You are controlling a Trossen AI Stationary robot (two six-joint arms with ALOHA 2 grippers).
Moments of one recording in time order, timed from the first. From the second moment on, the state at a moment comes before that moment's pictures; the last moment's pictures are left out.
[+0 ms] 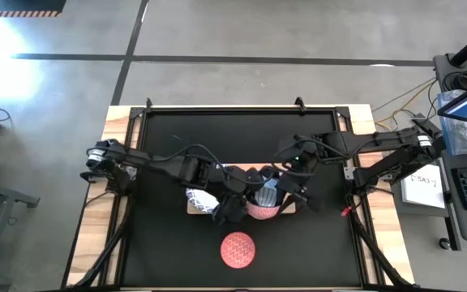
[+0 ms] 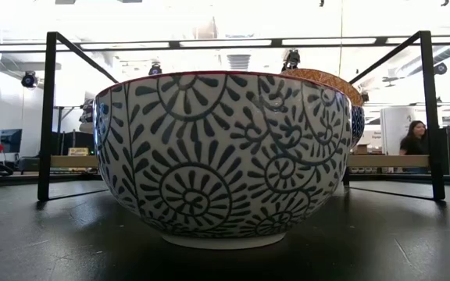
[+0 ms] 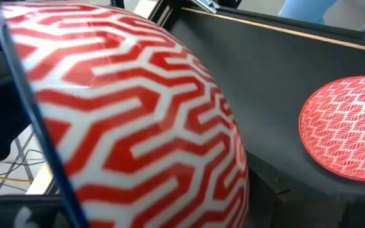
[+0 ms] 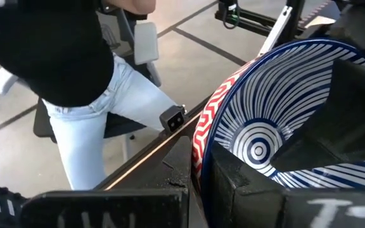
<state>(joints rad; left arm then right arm) -0.21 1.78 1.74 -0.61 0.09 0.84 0.07 1.44 1.38 -0.67 -0.76 -0.36</state>
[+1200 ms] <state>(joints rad) -0.23 1.78 1.80 -0.69 -0.07 0.56 -0.02 1.44 1.37 -0.86 -0.58 -0.28</state>
